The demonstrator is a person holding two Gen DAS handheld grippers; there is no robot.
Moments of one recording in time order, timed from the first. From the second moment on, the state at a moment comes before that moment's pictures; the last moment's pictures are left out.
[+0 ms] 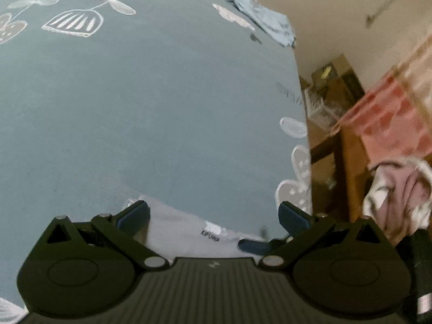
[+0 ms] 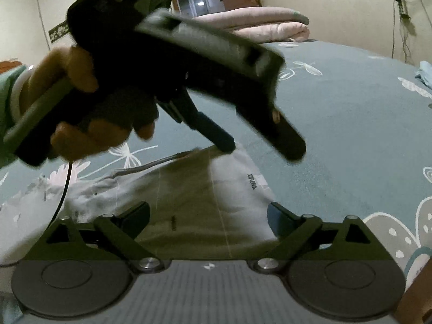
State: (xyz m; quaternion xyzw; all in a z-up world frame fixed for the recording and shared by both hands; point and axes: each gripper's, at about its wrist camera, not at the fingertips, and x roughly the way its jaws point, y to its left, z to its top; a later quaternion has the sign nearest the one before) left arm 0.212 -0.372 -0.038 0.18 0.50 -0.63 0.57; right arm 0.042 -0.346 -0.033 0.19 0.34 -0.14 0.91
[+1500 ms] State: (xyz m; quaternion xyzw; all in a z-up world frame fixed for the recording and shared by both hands) left arm 0.185 -0.383 -0.040 0.10 0.55 -0.67 0.49; right arm 0.030 -0.333 -0.036 0.16 0.34 -0.12 0.92
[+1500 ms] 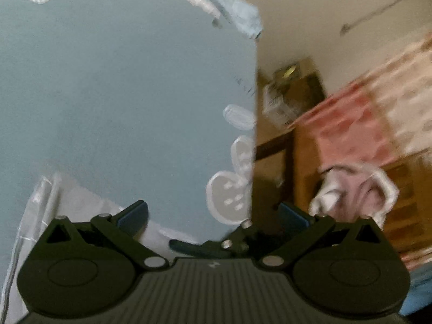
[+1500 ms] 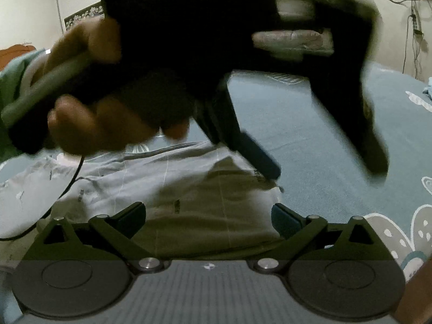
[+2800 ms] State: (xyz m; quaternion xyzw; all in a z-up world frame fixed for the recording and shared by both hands) left arm 0.245 -0.043 -0.016 0.08 0.51 -0.40 0.76; right arm 0.129 -0.329 0.039 0.09 0.41 -0.08 0.90
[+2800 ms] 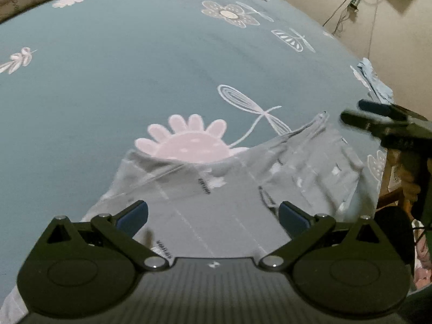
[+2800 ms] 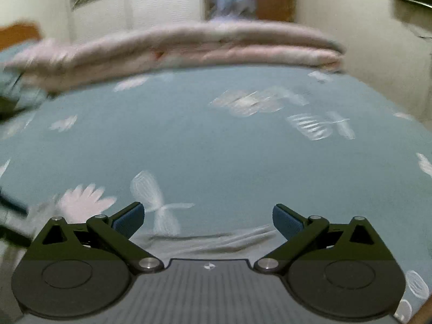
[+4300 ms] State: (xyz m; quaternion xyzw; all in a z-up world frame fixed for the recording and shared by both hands) left arm 0.260 0.026 -0.021 0.00 0.48 -0.49 0.73; right arm 0.153 -0.232 -0.003 0.07 0.62 -0.04 0.78
